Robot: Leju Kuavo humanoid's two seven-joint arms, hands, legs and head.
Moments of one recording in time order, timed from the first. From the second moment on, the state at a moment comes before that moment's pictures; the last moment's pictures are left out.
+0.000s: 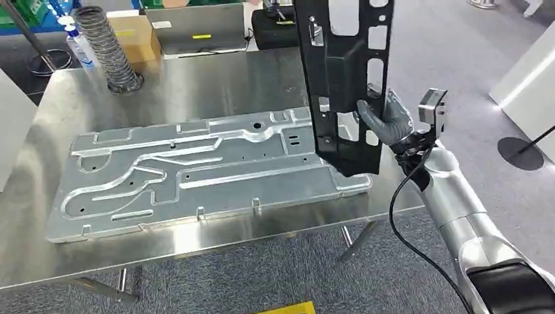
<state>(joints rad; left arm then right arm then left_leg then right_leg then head) 0.06 -0.13 0.12 -0.14 -0.09 0.13 -0.08 -0.80 -0.33 0.37 -1.01 -0.18 0.43 -0.44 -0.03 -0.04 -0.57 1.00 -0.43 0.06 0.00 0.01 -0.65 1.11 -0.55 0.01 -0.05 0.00</state>
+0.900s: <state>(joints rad) 0.06 -0.12 0.13 -0.14 -0.13 0.09 -0.14 -0.85 -0.26 0.80 -1.03 0.78 -0.02 -0.36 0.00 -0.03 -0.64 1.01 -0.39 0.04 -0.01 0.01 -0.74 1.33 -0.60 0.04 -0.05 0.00</state>
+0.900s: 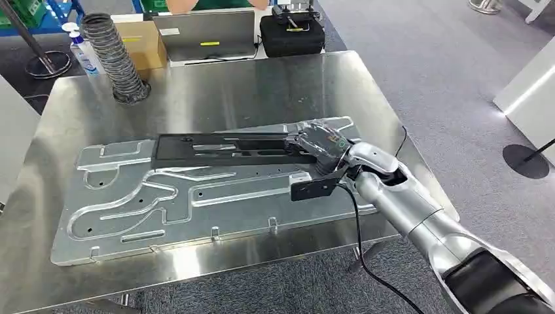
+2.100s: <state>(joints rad) 0.05 -0.12 0.11 -0.14 -0.18 0.09 -0.15 -0.89 -0.31 0.84 -0.95 0.93 -0.12 -0.28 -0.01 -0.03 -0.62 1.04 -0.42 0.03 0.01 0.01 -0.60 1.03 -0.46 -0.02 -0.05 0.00</state>
